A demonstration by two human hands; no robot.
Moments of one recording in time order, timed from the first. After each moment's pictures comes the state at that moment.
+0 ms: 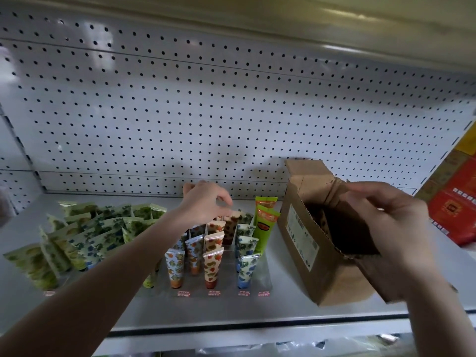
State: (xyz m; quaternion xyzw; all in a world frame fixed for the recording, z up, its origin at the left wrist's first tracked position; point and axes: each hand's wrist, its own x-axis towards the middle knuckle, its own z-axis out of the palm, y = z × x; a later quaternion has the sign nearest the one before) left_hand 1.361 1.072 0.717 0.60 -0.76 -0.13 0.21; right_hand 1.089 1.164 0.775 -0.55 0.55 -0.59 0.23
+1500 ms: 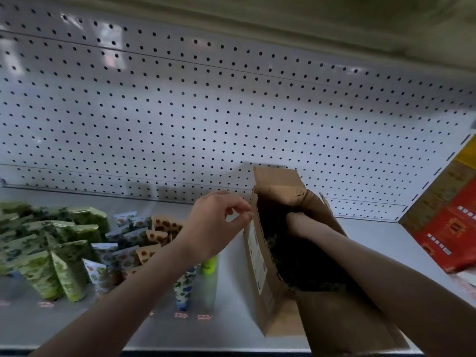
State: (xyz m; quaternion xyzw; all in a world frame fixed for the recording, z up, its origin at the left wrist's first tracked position) left_hand 1.233 1.099 0.740 0.55 -0.72 -0.14 0.40; right_hand 1.036 0.990 0.703 -0.73 0.66 0.10 0.16
